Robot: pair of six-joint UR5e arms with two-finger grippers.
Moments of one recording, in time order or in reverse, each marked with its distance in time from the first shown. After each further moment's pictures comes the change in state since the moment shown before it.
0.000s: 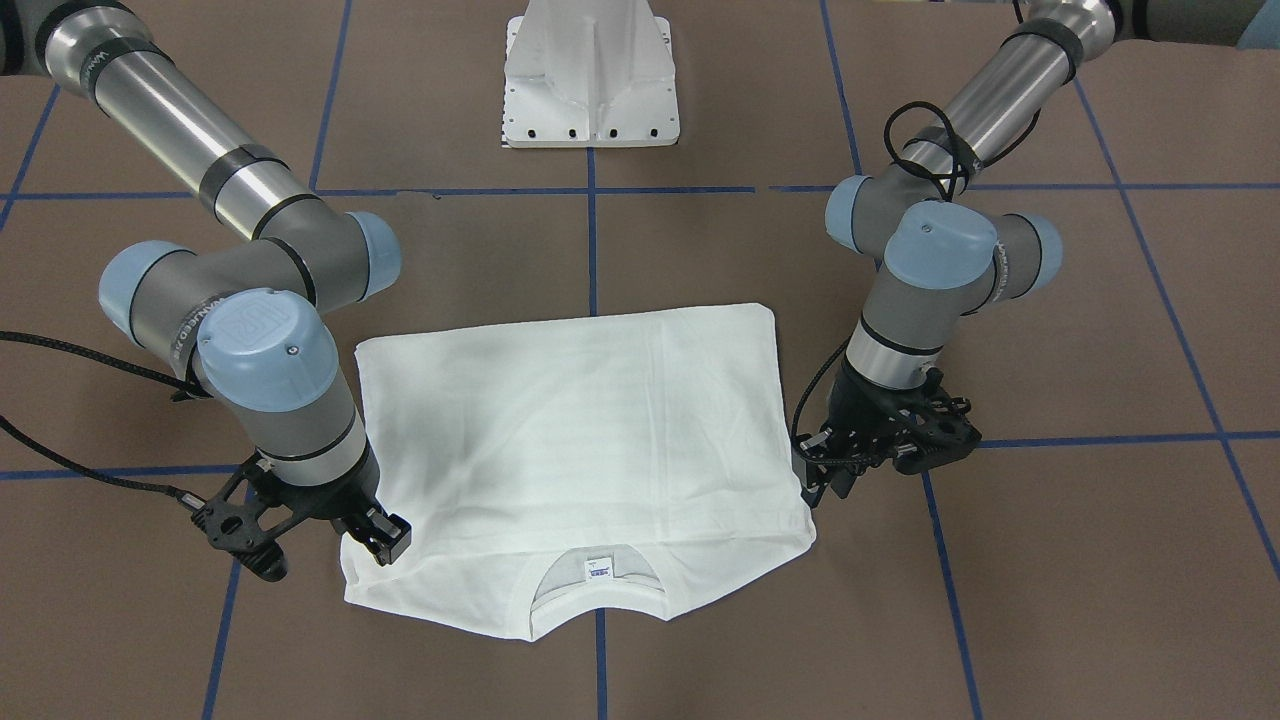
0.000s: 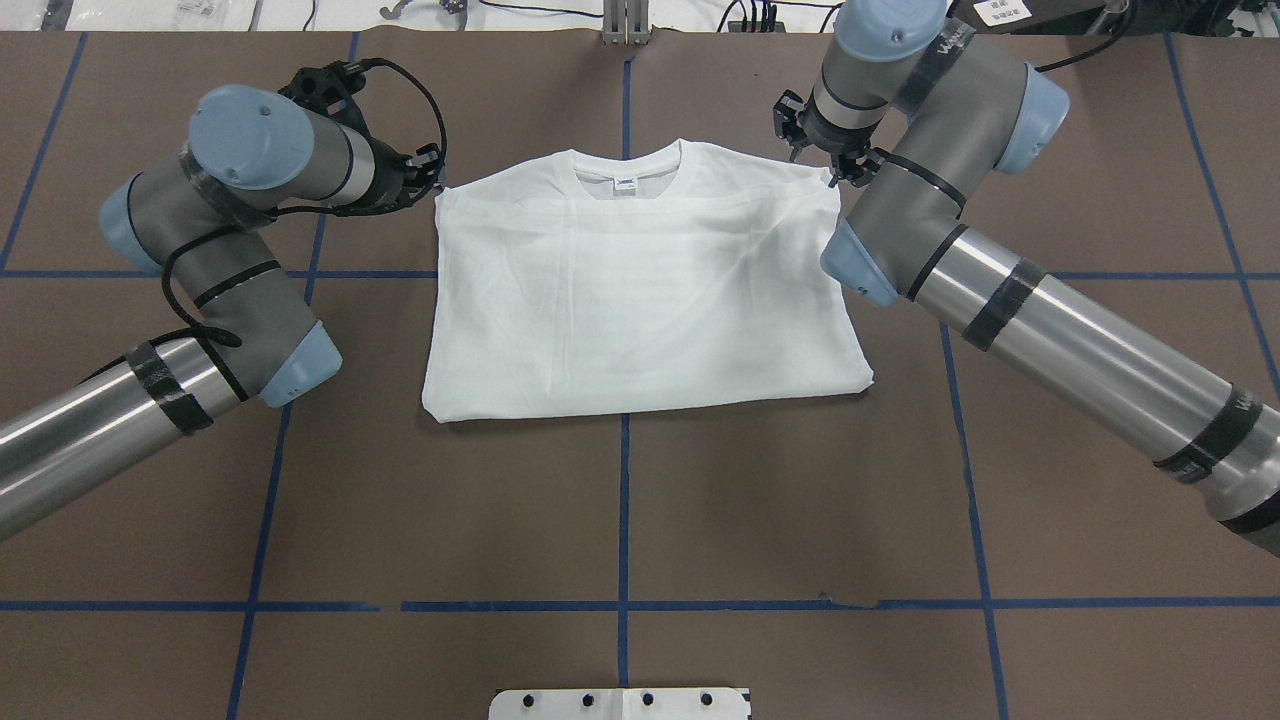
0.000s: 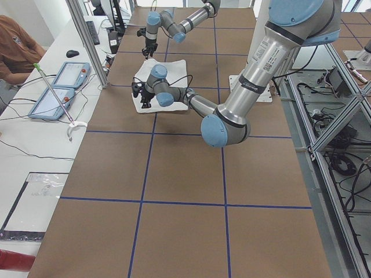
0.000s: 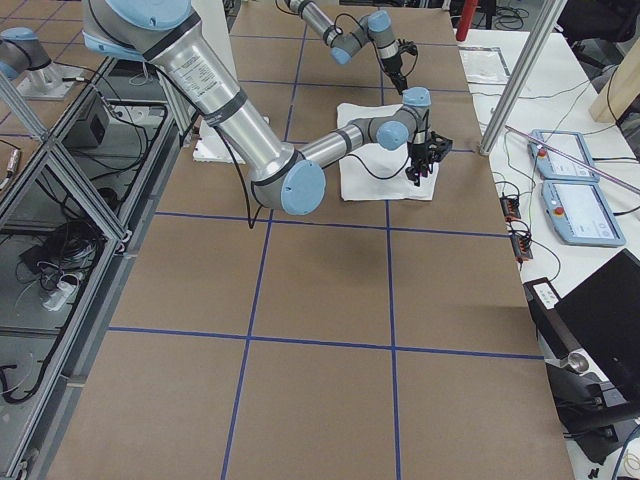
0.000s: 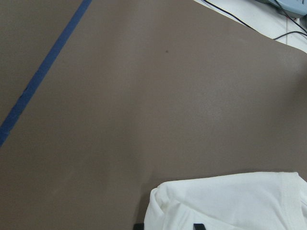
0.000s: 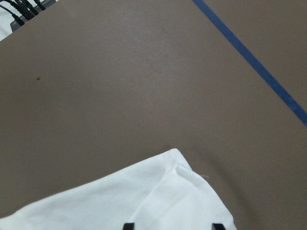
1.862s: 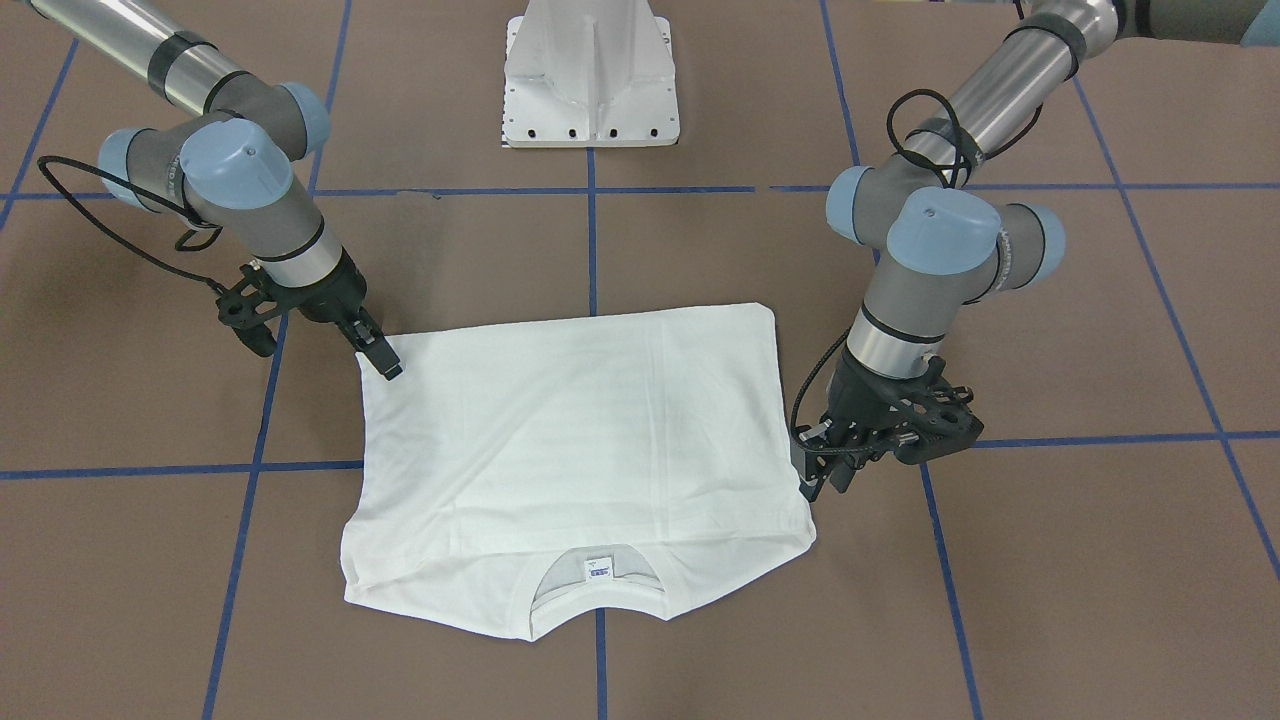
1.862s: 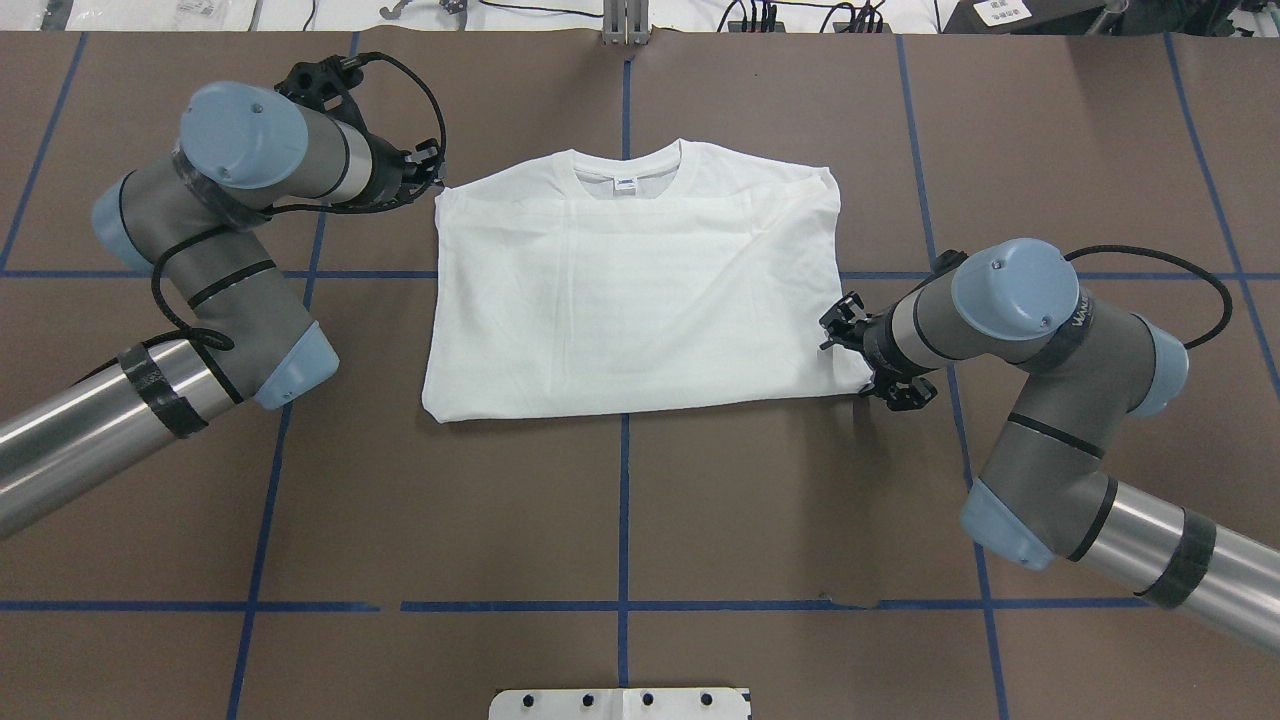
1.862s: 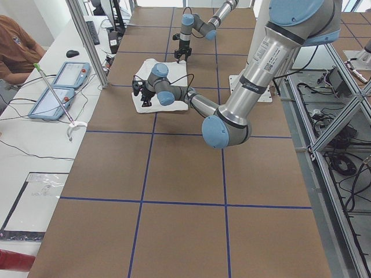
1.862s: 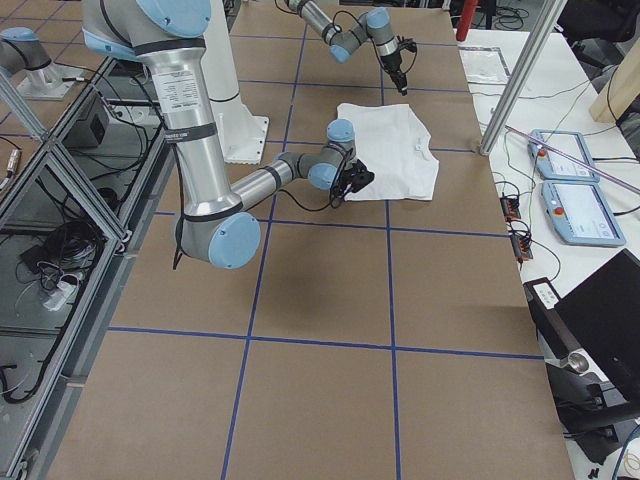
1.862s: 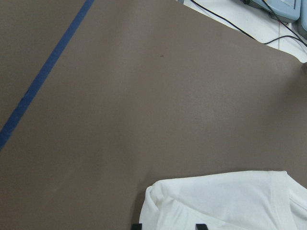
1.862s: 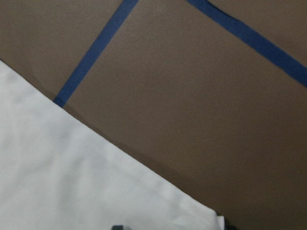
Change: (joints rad) left arm -0.001 0.009 -0.037 0.010 0.004 -0.003; right arm -0.238 -0.474 0.431 0.223 -0.021 0.487
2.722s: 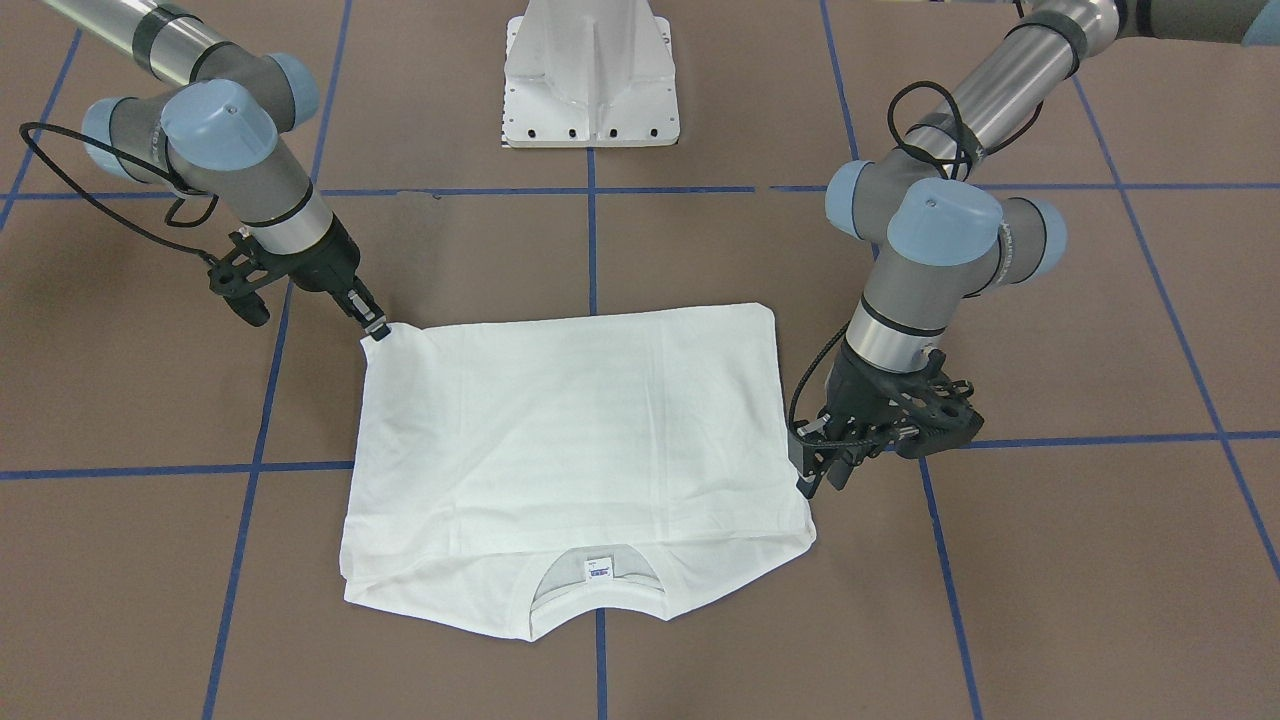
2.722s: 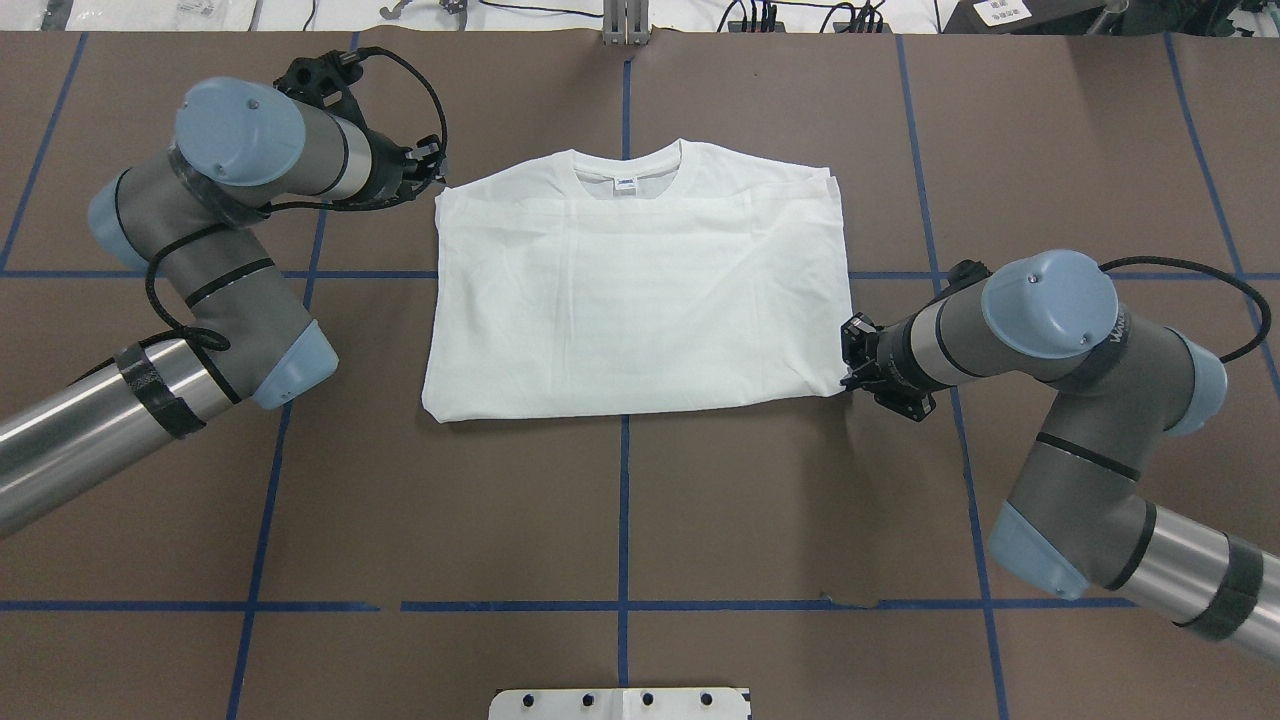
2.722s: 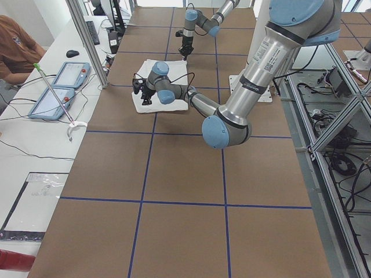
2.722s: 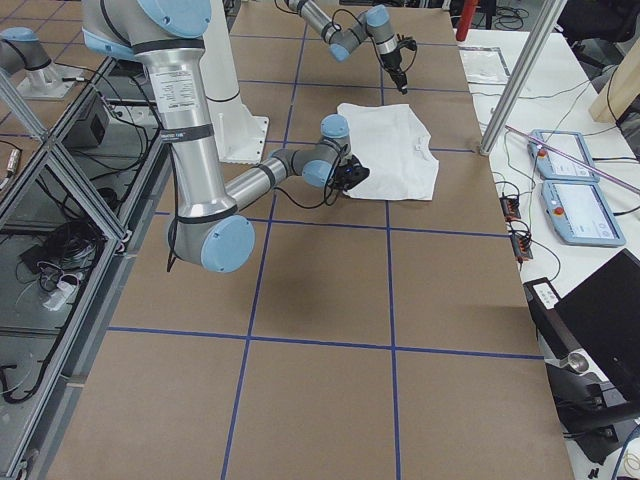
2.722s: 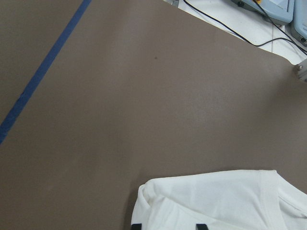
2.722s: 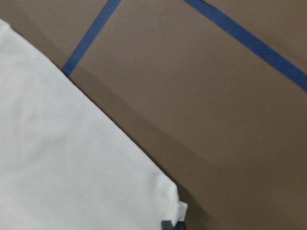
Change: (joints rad) left arm -0.002 0.003 -0.027 0.006 -0.004 -0.003; right arm -0.033 -0.084 0.148 -0.011 0.009 0.033
